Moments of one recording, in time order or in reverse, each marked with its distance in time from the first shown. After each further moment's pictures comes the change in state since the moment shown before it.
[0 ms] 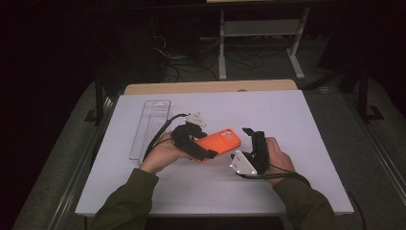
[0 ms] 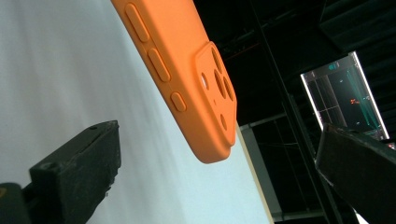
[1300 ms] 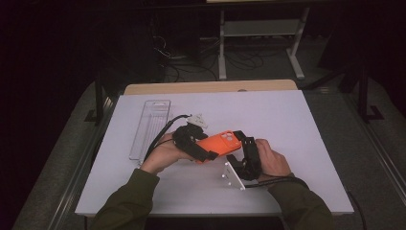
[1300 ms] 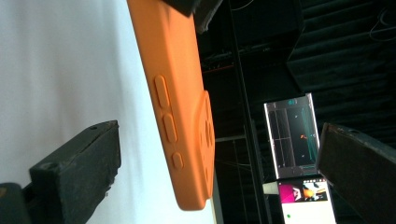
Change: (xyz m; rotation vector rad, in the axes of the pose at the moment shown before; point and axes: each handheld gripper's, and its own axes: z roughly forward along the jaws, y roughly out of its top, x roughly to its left) left arm -0.001 0.000 0.005 0.020 0.000 0.012; right arm 0.019 0.019 -0.003 -0.054 -0.122 -0.226
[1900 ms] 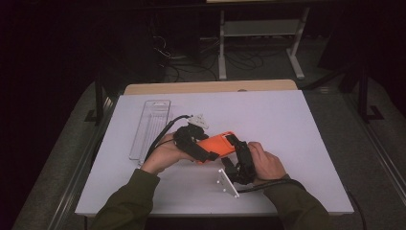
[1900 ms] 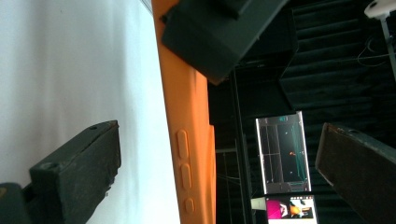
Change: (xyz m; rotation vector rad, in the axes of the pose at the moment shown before) left arm -0.002 0.001 0.002 0.000 -0.003 0.004; right arm 0.010 0.014 -0.001 -0.047 -0.025 -0.070
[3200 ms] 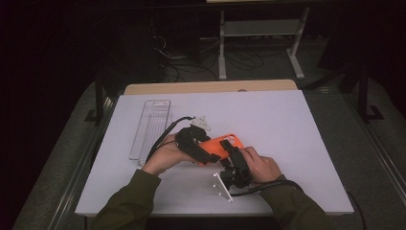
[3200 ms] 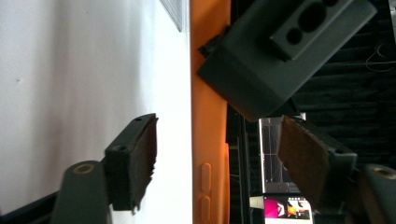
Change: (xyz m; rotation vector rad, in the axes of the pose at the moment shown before) left arm -0.005 0.001 0.004 0.007 -0.010 0.011; right arm 0.010 0.010 0.001 0.025 0.027 -0.050
